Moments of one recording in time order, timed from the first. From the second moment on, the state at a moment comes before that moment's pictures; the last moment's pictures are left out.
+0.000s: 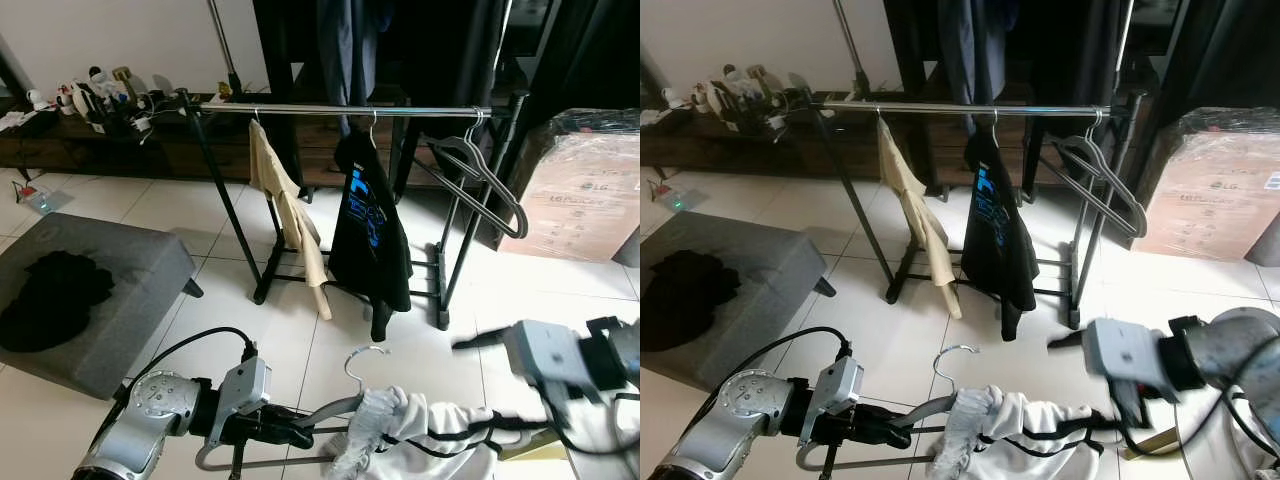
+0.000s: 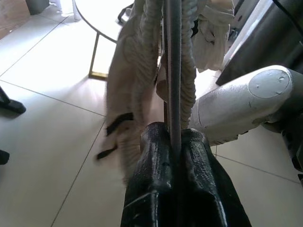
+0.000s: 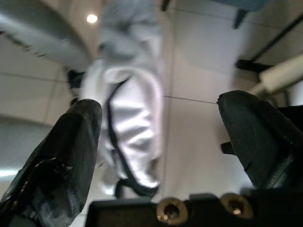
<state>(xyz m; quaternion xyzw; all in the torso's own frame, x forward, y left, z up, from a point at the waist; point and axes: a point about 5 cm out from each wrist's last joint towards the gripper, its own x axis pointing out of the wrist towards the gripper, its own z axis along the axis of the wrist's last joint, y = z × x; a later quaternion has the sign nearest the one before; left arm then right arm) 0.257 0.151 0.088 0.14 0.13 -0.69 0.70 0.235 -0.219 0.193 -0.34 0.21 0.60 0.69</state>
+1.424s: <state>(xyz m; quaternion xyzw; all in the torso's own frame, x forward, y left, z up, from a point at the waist) 0.263 0.137 0.086 0.18 0.10 -0.71 0.68 0.236 -0.156 0.135 -0.21 0.21 0.66 0.69</state>
